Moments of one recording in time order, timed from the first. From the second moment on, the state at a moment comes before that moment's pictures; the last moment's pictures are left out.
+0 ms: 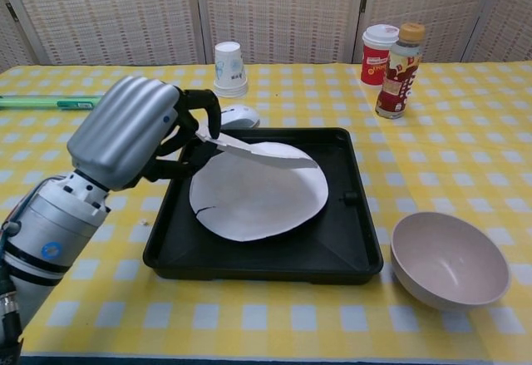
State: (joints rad) left arm -0.59 -2.13 -0.14 -0.72 1.76 1.62 0.06; right arm 0.12 -1.05 -0.03 -1.55 -1.77 1.68 0.38
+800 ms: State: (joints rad) left arm -0.56 -2.10 -0.06 -0.79 1.70 1.57 -0.03; right arm 0.12 -1.04 -0.02 -1.55 -1.78 1.68 0.40
